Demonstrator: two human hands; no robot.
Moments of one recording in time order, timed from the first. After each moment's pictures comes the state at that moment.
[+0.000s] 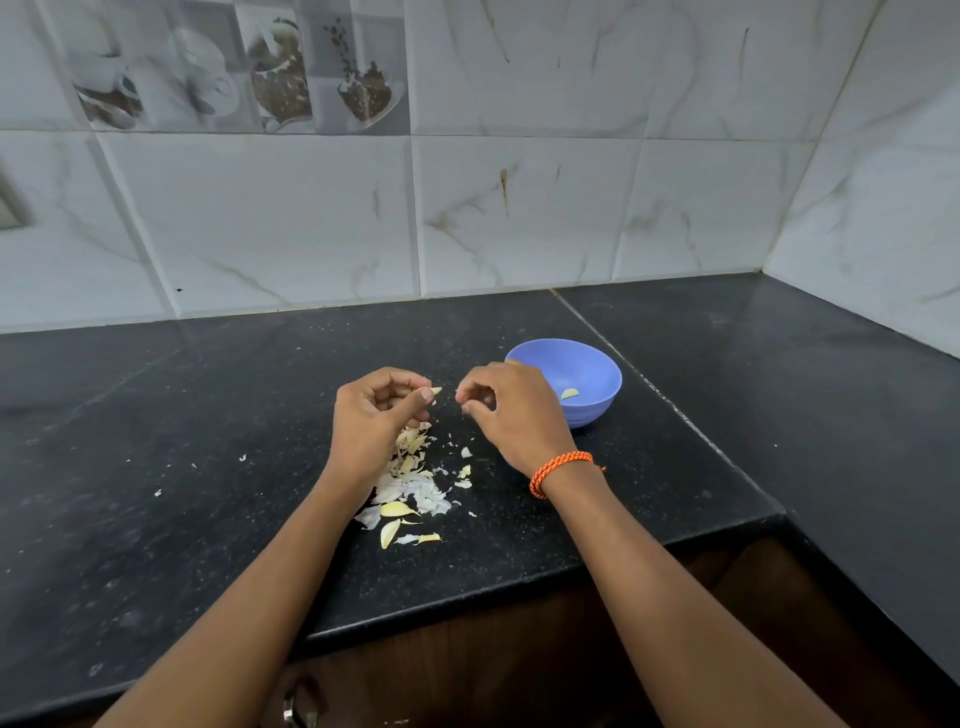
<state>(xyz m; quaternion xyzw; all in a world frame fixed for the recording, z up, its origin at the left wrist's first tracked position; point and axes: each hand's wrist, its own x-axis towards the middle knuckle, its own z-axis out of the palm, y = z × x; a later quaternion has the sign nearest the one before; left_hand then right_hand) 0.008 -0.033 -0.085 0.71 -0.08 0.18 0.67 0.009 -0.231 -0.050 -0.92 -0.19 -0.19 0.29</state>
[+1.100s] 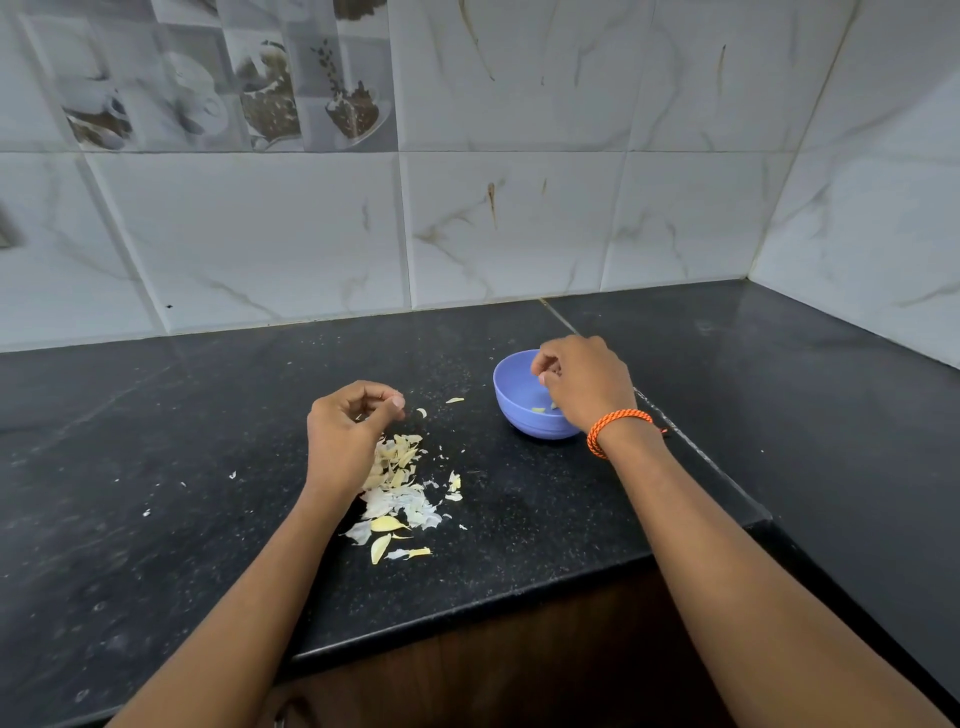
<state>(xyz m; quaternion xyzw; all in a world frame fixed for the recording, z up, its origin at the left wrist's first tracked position) 0.009 -0.024 -0.084 0.74 -0.04 0.24 0.63 0.035 -0.303 -0.011 -0.96 -0.03 -0.16 0.21</state>
